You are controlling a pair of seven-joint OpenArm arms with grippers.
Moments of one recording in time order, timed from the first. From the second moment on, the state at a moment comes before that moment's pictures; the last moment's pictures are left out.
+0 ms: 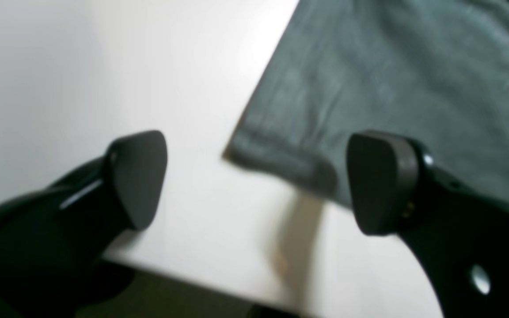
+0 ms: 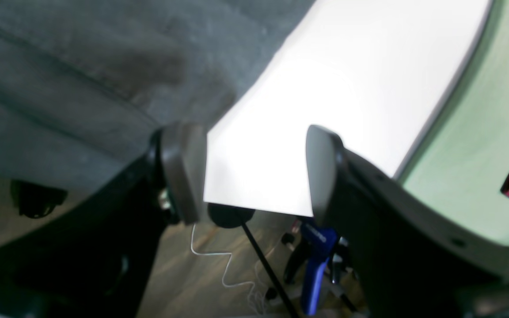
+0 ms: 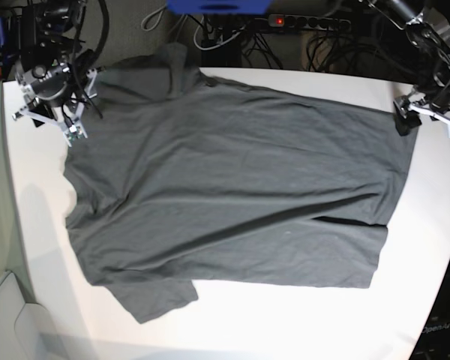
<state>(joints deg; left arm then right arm) 4.6 -7.8 -57.8 78.8 -18.6 -40.5 46.7 -19.5 1.9 21.6 113.3 -16.1 40.1 -59.9</state>
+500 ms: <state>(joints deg) 3.7 -8.4 -52.4 78.3 -15.5 -40.5 46.6 -19.5 1.9 21.6 113.3 -16.1 40.2 -59.9</state>
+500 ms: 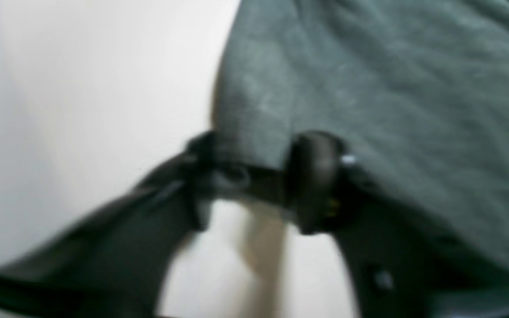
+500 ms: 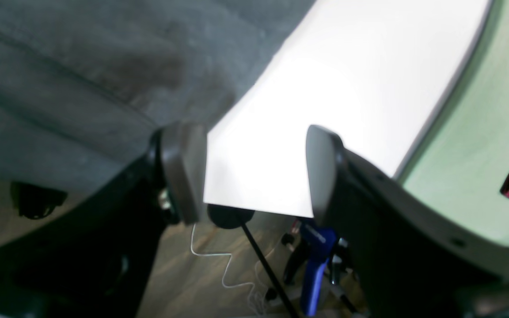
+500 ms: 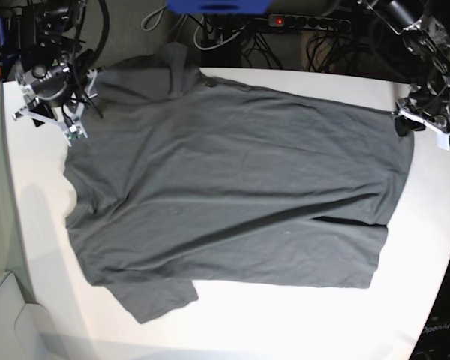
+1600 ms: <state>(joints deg) 3.0 -8.4 -52.4 78.4 -12.8 -40.5 47.0 -21.1 -2.0 21.7 113.3 -16.3 40.1 -61.0</state>
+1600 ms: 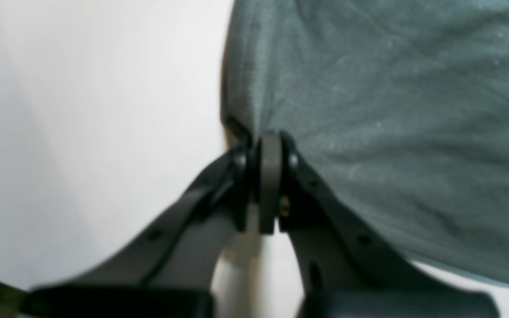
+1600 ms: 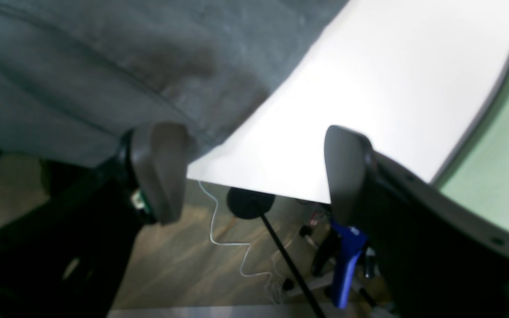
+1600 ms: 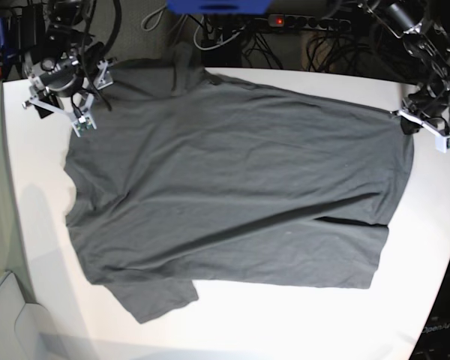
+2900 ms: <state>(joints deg) 3.0 -8.7 -50.9 78.5 -12.7 -40.5 47.0 -18.8 -4.2 22.0 105.3 -14.8 39.6 -57.6</state>
